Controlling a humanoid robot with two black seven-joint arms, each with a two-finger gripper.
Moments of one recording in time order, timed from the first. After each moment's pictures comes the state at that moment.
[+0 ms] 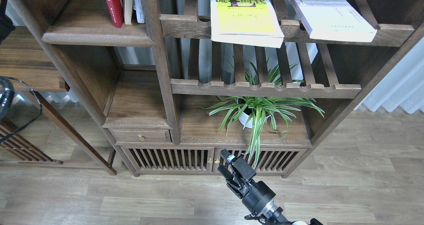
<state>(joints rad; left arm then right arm) -1.42 0.29 -1.04 -0.41 0.58 -0.49 0.49 -0.12 0.01 0.97 1.10 0.23 0.58 -0.21</state>
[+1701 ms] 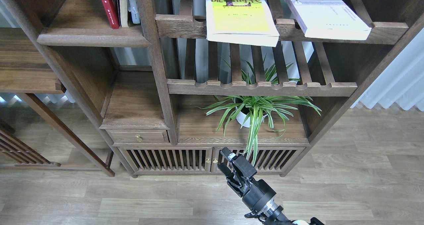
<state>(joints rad) -1.11 0.59 -1.14 -0.94 0.38 -0.49 0.49 -0.12 0.01 0.97 1.11 0.23 0.58 -0.21</state>
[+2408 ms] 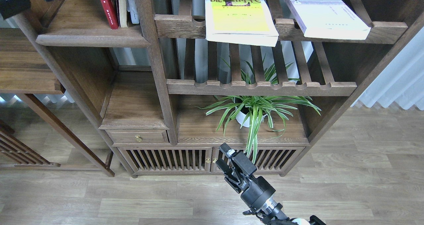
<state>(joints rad) -0.73 0.60 -1.31 -1.25 0.33 -0.49 0.49 -0.14 0.01 0.98 1.22 0.23 0.56 -0.21</state>
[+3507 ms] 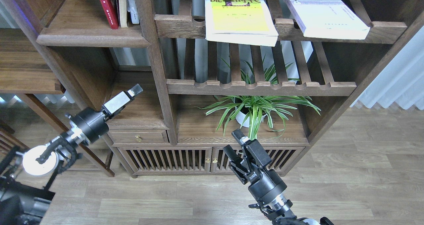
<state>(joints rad) -0.22 0.11 -1.35 -1.06 0.00 -0.49 0.49 -0.25 0.02 1.10 1.44 0.24 0.50 -0.21</state>
